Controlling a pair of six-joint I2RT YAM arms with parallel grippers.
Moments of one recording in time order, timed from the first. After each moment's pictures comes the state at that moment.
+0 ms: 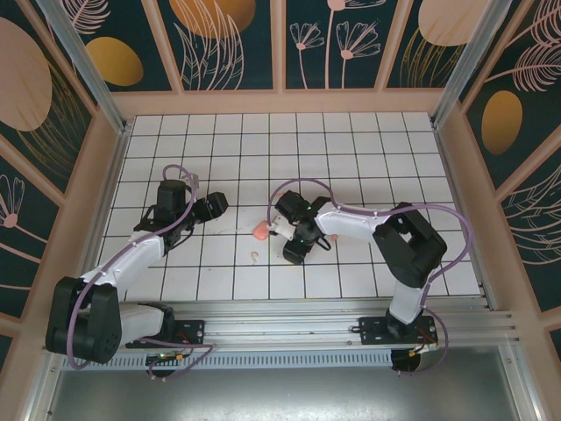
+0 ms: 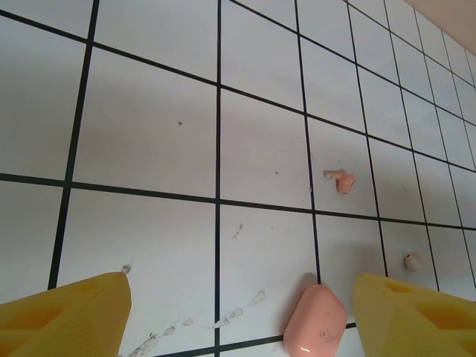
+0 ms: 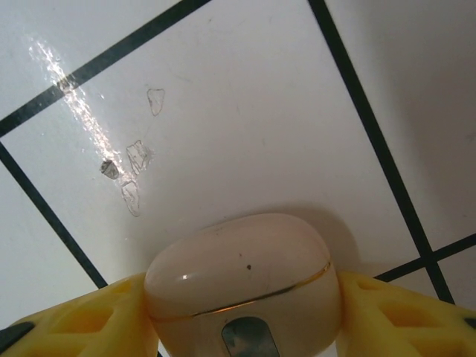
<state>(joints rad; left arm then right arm) -0.22 1.22 0.62 -0.06 0.26 -0.57 0.84 1.79 1.09 -0.66 -0.08 -0.28</state>
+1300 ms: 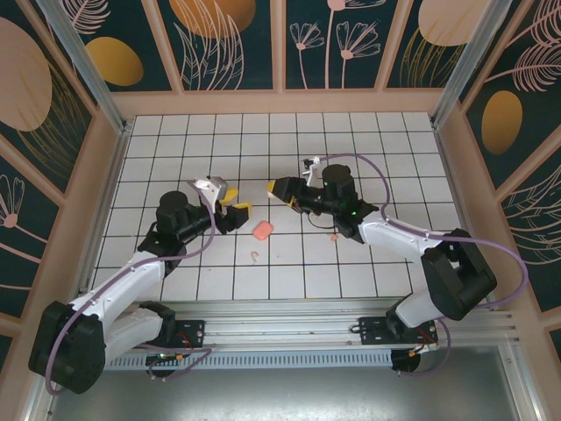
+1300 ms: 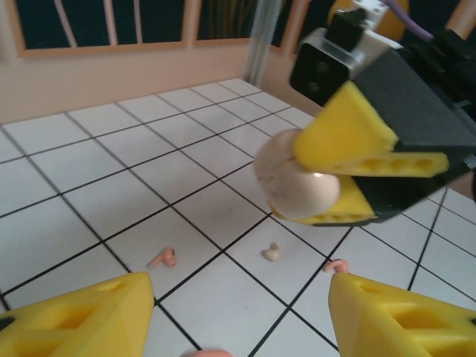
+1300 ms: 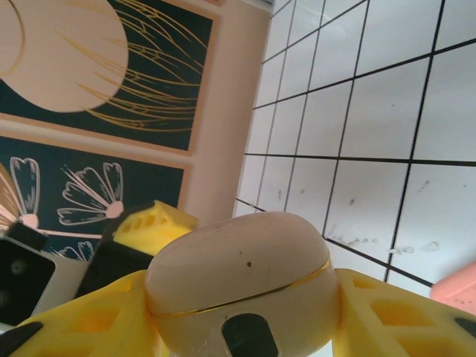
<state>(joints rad) -0.41 1.05 0.49 0.36 0.52 -0.12 0.65 1.46 0.82 0.39 -0.51 1.08</state>
